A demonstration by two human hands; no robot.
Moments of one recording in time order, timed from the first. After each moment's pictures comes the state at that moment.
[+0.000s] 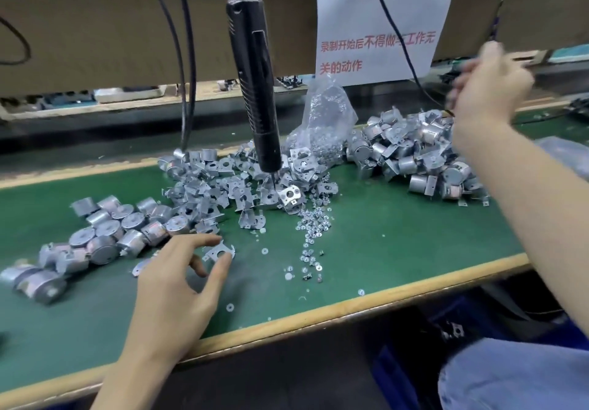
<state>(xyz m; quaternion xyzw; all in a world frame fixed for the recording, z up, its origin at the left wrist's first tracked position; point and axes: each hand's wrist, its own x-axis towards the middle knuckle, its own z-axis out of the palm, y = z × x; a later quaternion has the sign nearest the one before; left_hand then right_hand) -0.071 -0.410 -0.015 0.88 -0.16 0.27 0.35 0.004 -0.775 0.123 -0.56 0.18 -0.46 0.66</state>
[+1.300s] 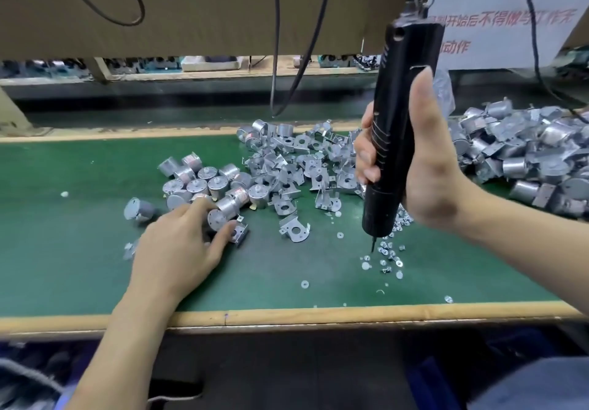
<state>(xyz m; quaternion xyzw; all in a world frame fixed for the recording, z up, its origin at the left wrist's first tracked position) -0.044 -0.317 -0.021 0.96 -0.06 0.26 0.12 -0.028 -0.603 0.083 -0.62 -0.20 -0.02 0.76</state>
